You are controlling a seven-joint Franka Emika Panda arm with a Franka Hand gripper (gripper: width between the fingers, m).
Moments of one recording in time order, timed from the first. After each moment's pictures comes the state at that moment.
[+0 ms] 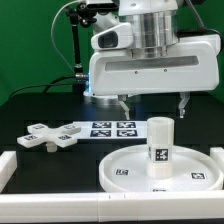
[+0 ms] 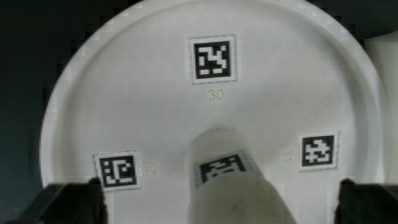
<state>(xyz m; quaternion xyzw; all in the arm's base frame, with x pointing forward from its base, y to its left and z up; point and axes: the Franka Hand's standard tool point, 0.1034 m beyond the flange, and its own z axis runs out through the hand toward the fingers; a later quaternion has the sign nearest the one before) 0.531 0.035 0.090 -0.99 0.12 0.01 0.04</state>
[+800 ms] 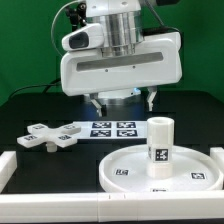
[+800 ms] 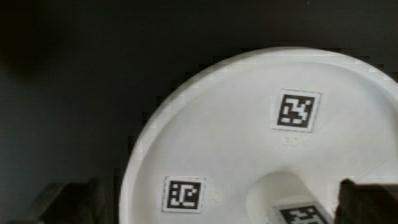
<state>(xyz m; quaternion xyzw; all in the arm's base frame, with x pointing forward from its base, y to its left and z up) 0.497 -0.012 0.089 -1.00 0.02 0.00 0.06</state>
